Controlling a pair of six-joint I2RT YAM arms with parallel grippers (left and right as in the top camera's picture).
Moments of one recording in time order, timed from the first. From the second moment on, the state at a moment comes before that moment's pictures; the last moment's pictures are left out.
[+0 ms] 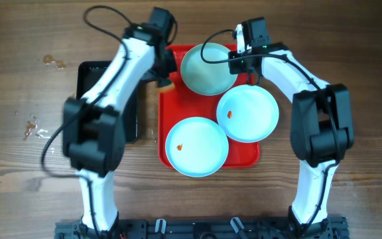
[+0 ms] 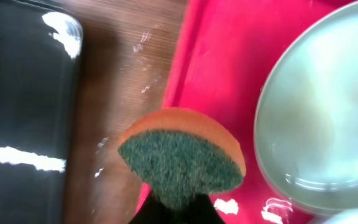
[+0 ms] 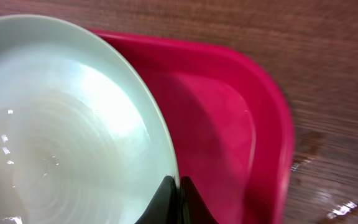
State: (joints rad) left arm -0.32 2.10 1.83 -1.09 -0.02 -0.58; right arm 0.23 2.16 1.56 -0.46 -0.06 0.07
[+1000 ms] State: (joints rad) left arm 0.09 1.88 1.29 -0.99 -0.10 -0.48; right arm 0.61 1.83 1.56 -0.65 0.71 -0.14
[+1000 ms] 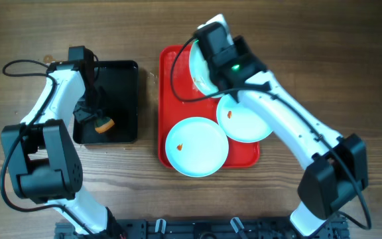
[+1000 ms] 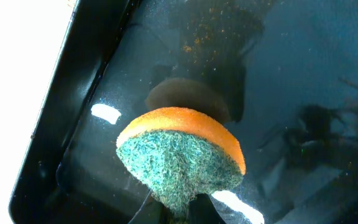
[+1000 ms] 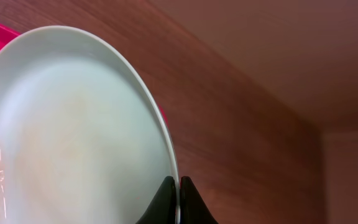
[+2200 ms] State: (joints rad) left arm 0.09 1.86 1.29 -0.92 0.05 -0.39; right arm 0.71 1.98 1.56 -0.63 0.75 -0.17
